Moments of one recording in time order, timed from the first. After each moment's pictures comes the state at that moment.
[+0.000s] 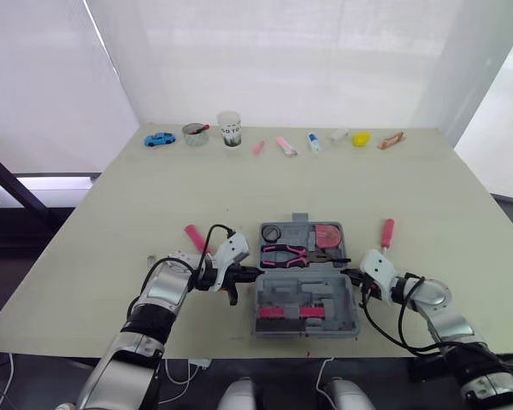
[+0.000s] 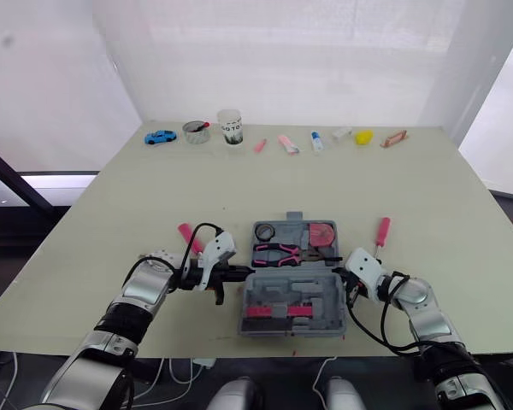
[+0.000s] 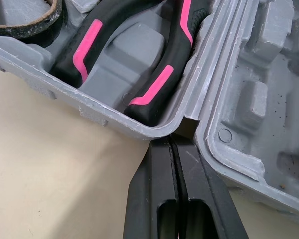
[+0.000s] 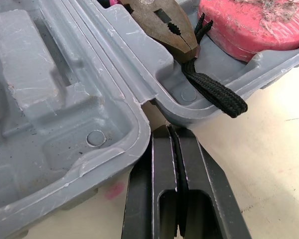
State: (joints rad) left arm -0.51 0.46 -0.17 0.49 0.00 0.24 -1.18; right arm -0.29 -0.42 0.15 0.37 -0.03 -0.07 0.85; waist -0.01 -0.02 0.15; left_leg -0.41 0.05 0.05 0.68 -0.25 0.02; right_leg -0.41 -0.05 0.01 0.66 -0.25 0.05
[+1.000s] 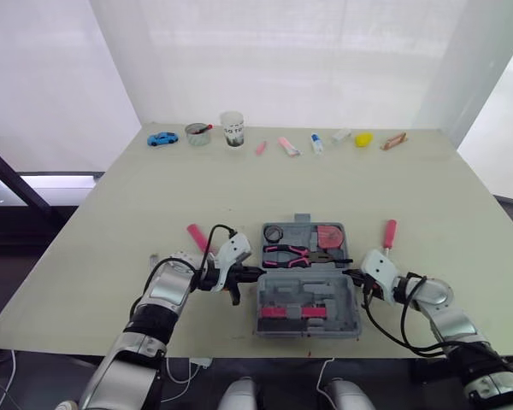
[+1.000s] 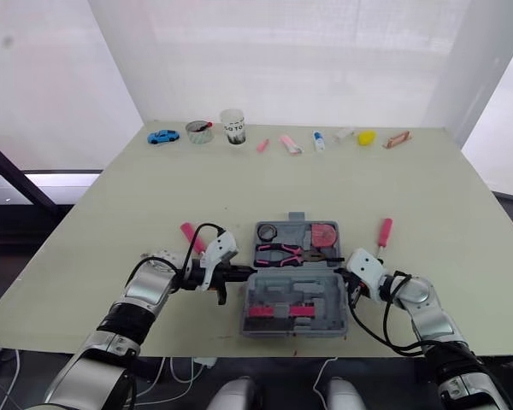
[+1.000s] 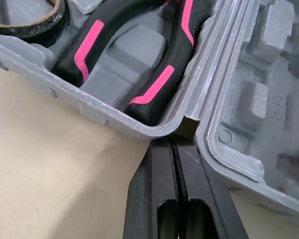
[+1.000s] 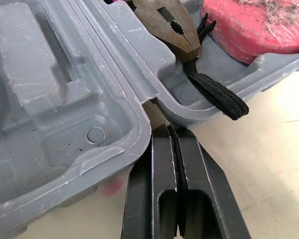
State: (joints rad) left arm -0.51 0.45 -0.17 0.49 0.00 0.25 -1.17; right arm -0.29 -0.46 0.15 0.37 -0.03 -0.07 0.85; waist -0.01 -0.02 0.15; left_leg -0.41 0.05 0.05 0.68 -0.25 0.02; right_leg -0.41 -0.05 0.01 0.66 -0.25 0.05
